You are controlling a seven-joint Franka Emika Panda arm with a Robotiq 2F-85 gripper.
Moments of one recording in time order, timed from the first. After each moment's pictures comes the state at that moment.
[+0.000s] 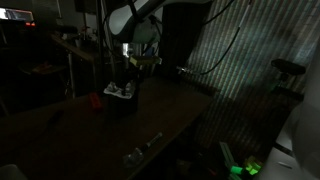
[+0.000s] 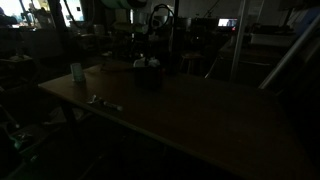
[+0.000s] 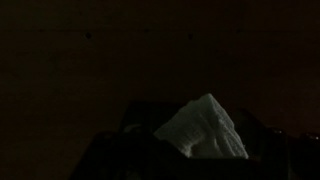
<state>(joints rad) 0.01 0.21 0.00 -1.99 0.02 2.12 -0.04</state>
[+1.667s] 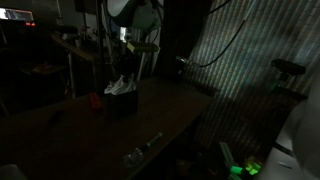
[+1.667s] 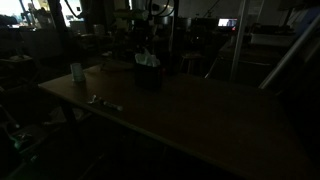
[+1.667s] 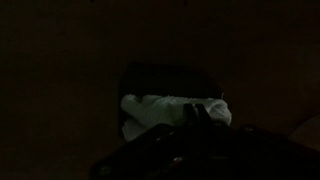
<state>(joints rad) 0.02 0.15 0.01 -1.94 0.01 2.15 -0.04</state>
